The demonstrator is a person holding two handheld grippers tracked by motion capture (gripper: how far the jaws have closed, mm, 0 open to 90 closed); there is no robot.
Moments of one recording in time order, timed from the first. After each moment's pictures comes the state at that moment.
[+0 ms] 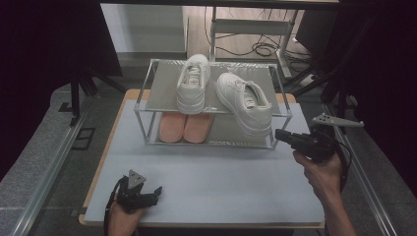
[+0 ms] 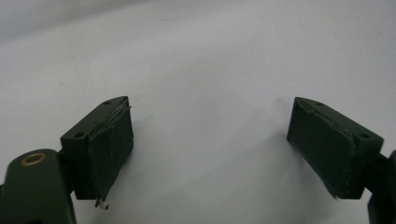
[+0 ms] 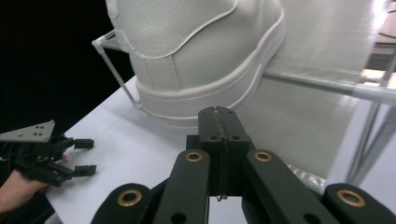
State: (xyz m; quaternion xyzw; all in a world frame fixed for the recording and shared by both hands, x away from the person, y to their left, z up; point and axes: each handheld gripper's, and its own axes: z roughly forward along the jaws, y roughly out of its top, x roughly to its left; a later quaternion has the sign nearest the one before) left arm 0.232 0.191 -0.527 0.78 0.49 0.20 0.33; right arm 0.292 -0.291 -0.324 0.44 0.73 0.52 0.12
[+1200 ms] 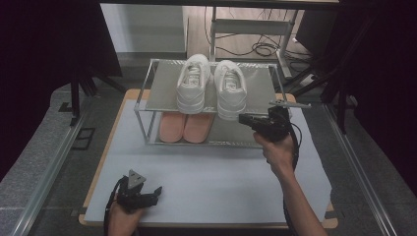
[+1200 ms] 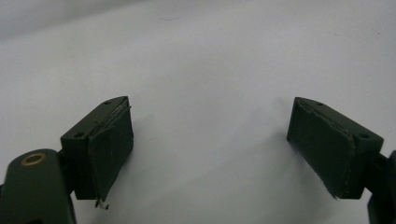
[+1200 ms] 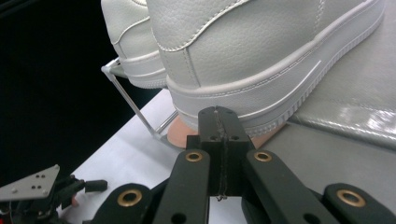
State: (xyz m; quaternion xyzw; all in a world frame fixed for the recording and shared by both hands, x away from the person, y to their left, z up) left arm 0.232 0.191 -0.527 0.78 0.49 0.20 0.33; right arm 0.359 -0.213 -0.348 0.44 0.71 0.55 0.07
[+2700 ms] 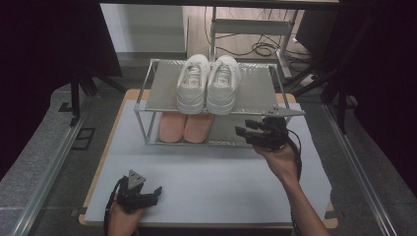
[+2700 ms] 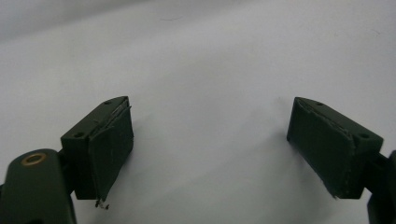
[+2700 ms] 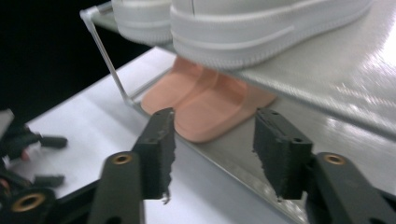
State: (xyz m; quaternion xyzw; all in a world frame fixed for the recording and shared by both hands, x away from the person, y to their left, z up) left arm 0.232 0.191 -0.527 0.78 0.49 0.20 0.33; right arm 0.336 -0.210 -0.353 0.38 0.77 0.49 0.16
